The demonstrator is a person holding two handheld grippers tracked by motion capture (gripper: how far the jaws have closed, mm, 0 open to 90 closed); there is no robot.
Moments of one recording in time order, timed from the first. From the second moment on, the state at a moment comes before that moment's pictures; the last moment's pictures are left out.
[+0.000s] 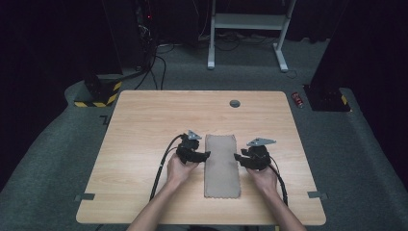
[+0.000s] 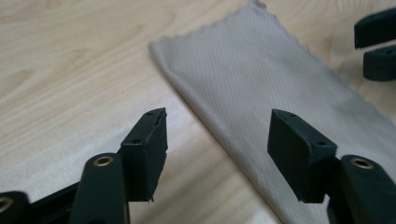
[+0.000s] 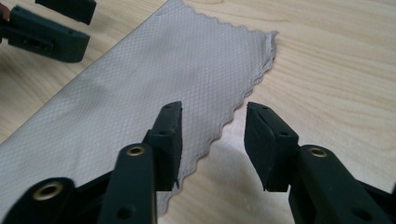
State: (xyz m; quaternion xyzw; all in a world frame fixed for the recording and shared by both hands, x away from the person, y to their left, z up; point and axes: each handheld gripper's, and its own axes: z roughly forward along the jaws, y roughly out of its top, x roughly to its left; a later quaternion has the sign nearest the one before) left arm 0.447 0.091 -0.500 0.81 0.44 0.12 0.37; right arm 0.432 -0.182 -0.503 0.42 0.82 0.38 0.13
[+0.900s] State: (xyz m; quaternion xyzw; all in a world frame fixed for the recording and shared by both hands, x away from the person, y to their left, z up) left arm 0.507 0.081 -0.509 0.78 0.50 0.12 0.35; right arm 0.492 -0.171 -0.505 0.47 0.79 0.36 0.15
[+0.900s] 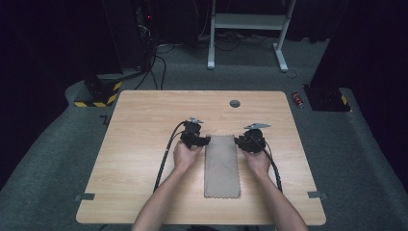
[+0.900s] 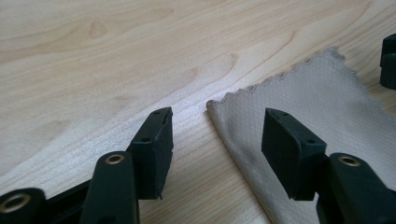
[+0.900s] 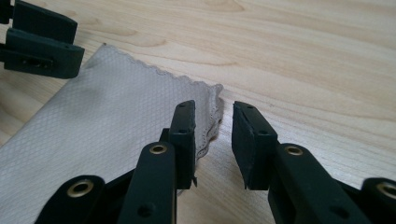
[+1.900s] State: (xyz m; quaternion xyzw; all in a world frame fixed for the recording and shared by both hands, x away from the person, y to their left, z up) left arm 0.510 0.057 -0.509 0.82 0.46 0.16 0.31; right arm 0.514 -0.150 -0.514 0.45 0.81 0.32 0.17
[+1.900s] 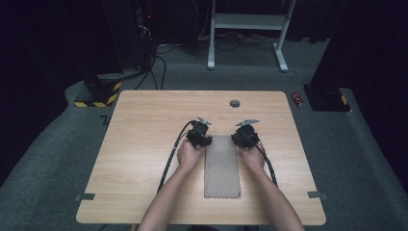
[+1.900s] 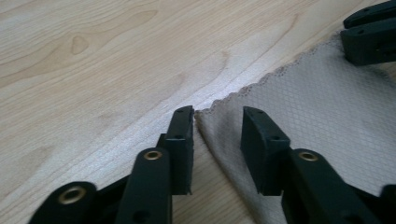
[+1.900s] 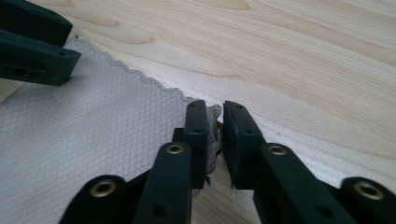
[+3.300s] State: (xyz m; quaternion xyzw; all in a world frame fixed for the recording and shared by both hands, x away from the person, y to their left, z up) left arm 0.524 0.078 -0.487 0.81 0.46 0.08 0.36; right arm 0.517 -0.155 -0.489 0.44 0.81 0.35 0.14
